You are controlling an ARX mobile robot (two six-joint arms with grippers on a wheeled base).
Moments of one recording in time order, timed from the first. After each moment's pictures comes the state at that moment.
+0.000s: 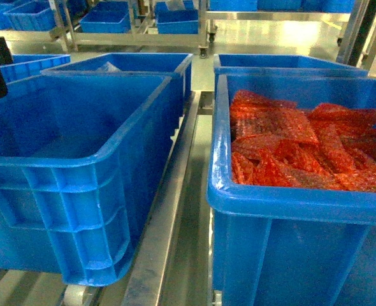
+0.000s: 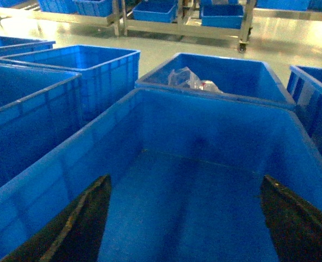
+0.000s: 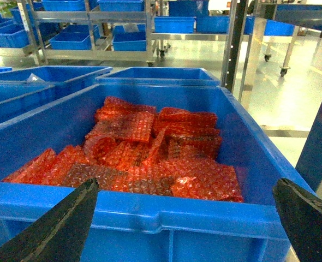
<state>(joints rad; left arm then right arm) -0.22 1.33 0.52 0.70 -0.43 -0.07 0.00 0.01 0.01 0.00 0.00 0.00</state>
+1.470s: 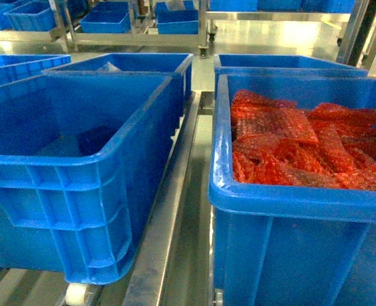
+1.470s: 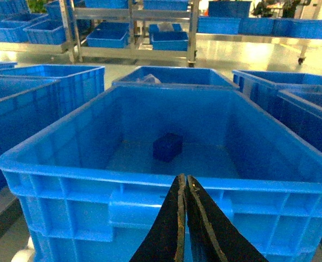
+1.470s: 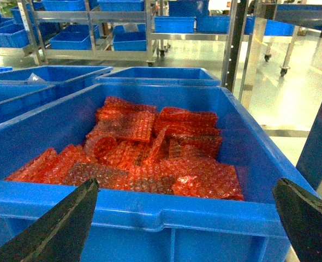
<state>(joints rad) 0.00 0.56 0.01 0.56 0.00 -0.02 0.00 0.01 0.01 -0.01 0.00 0.00</state>
